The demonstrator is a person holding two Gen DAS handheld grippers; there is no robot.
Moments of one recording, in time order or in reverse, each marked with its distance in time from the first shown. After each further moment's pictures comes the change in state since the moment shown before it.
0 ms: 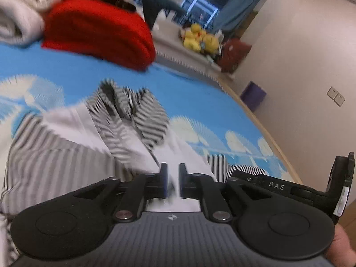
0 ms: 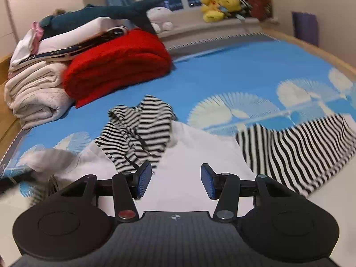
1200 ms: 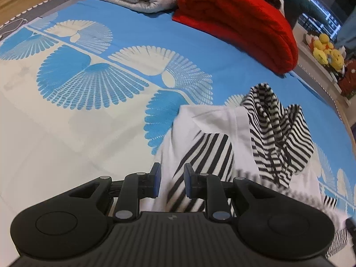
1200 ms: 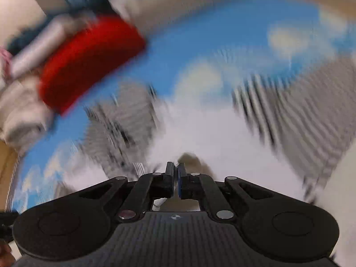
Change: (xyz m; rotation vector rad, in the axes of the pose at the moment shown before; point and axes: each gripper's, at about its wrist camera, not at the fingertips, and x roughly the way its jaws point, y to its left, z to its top) left arm 0.019 0.156 0.047 -0.289 0.086 0.558; right arm 0.061 -0.017 -0.004 0.235 0.011 0.013
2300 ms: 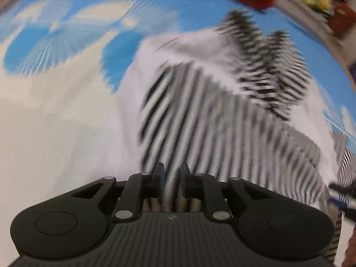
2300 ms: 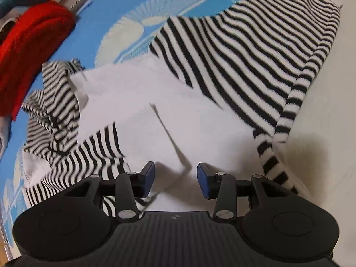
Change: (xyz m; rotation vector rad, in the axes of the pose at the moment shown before) left arm 0.033 -0.053 -0.058 0.233 0.171 -0.023; right arm 0.047 -0.067 -0.015 0.243 0.313 -0.231
